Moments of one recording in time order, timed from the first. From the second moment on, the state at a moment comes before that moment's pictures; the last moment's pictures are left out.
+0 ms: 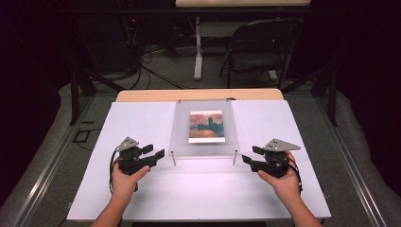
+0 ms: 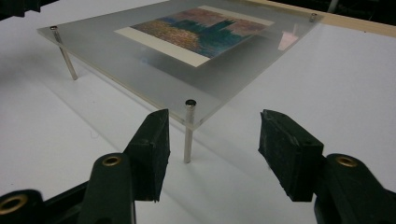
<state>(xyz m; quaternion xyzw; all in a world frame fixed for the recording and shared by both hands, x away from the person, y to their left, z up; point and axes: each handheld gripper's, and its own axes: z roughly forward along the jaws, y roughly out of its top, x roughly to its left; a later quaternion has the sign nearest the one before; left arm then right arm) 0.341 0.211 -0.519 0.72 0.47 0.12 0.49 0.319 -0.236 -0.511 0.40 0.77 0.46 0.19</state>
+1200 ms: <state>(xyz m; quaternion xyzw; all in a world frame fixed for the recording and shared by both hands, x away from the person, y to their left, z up) 0.435 0.175 -0.473 0.72 0.47 0.14 0.48 0.436 -0.218 -0.474 0.46 0.74 0.45 0.19</state>
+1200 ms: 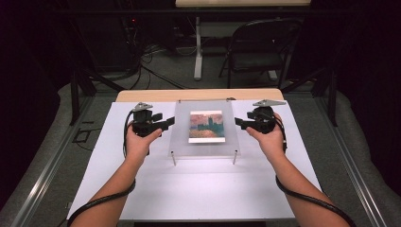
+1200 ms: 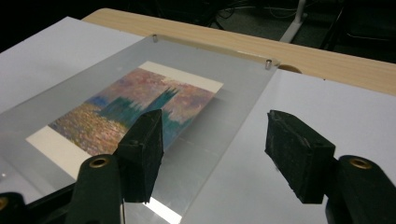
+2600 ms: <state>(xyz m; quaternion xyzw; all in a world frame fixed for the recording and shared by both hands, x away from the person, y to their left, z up) 0.502 0.167 -0.528 0.71 0.54 0.09 0.44 0.508 -0.203 -0.515 0.53 0.73 0.41 0.15</state>
